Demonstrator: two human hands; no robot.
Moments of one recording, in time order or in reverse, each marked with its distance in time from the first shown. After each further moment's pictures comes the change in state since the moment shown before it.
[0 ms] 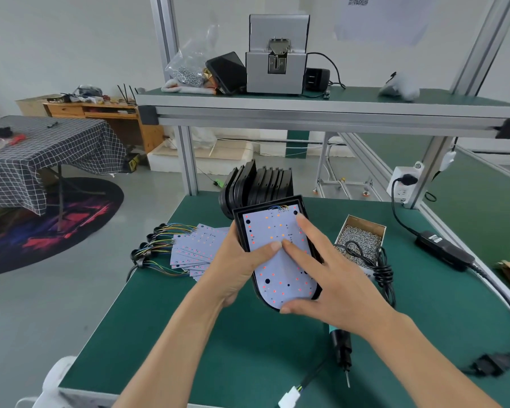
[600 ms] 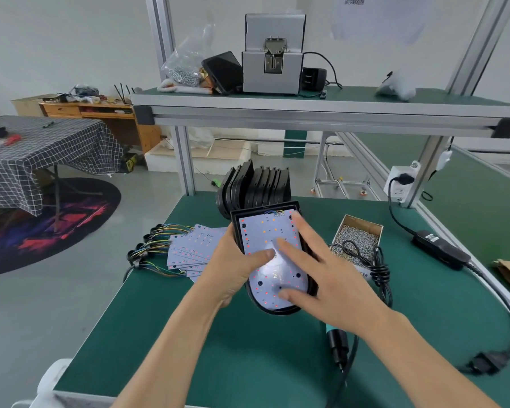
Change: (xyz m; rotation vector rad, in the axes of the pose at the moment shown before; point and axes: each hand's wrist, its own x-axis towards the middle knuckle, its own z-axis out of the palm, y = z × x) left_hand 0.003 -0.004 -0.003 0.088 0.026 -0.001; right_hand 0.000 0.001 0.000 0.017 0.006 0.029
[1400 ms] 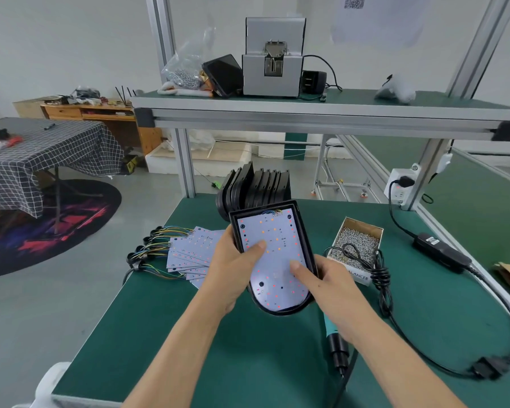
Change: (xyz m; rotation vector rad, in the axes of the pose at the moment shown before) left_hand 0.001 -0.005 0.007 -0.004 0.165 0.039; right_hand 0.002 -0.013 0.016 0.843 0.043 0.762
